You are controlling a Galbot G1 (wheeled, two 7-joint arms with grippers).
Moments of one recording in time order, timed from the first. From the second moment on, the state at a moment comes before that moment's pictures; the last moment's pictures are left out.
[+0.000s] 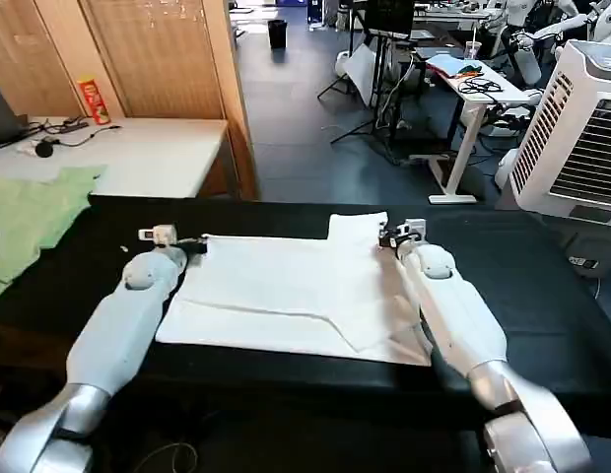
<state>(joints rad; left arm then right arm) 0.49 -1.12 -0.21 -1.05 -0.58 0.48 -0.01 -0.41 1.27 0.15 0.96 0.50 -0.41 -0.05</state>
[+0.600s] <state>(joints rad) 0.83 -0.92 -0.34 -1.63 -0.72 0.55 -0.09 -0.81 1.00 0.27 1.70 0.62 -0.57 0.07</state>
